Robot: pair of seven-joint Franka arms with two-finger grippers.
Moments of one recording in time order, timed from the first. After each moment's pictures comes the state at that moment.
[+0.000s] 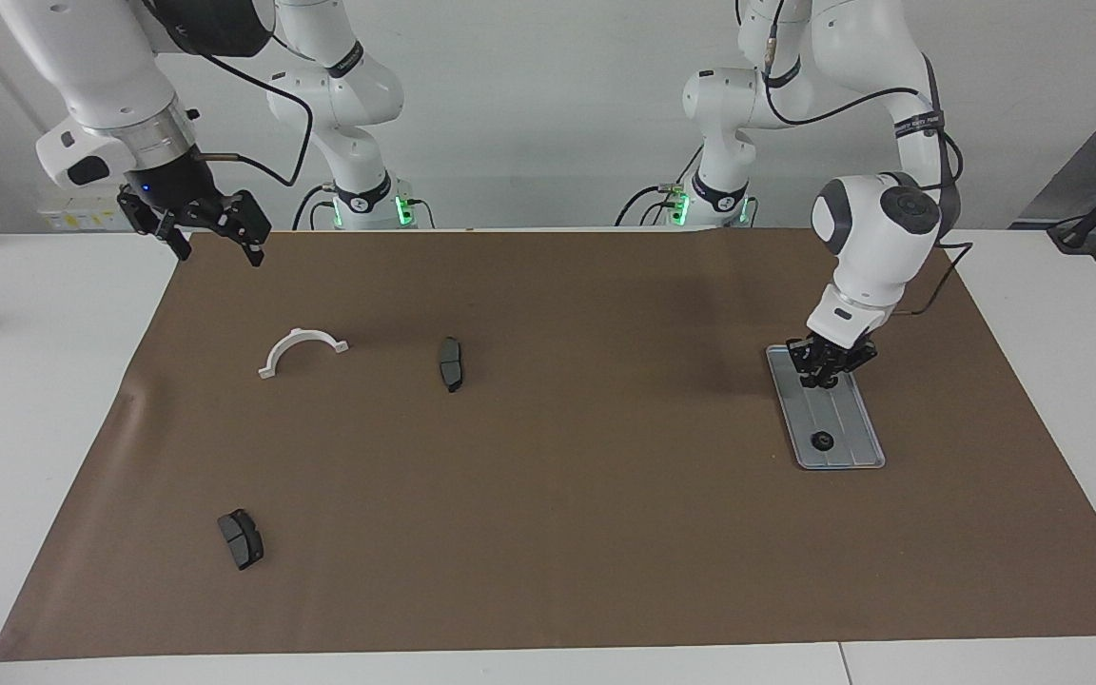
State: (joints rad) left arm -0.20 0.08 0.11 -2.13 0.01 2.33 0.03; right arm 0.07 -0.04 -0.10 -1.62 -0.01 1.58 0.11
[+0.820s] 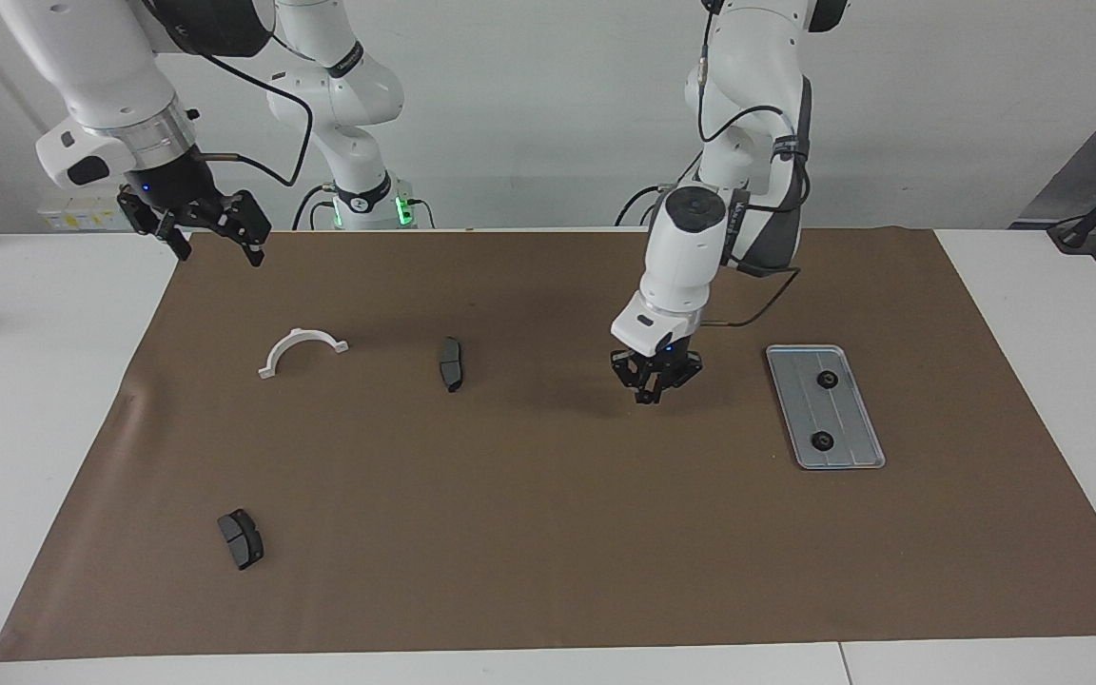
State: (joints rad) left arm -0.62 0.33 0.10 -1.83 0.01 2.32 -0.45; right arm 0.07 -0.04 -0.10 -1.62 -0.01 1.58 0.11
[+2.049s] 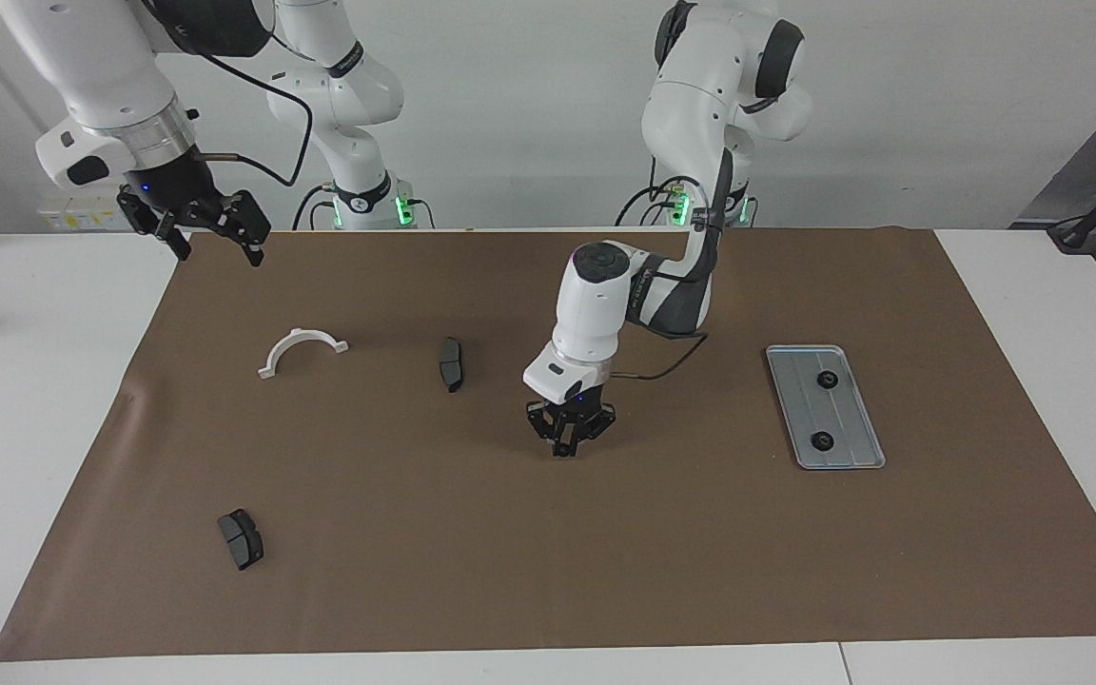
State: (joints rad) left arm -0.70 0.64 0.12 -1.53 -0.03 2.48 -0.57; right arm 0.07 -0.04 -0.10 -1.62 -0.01 1.58 0.11
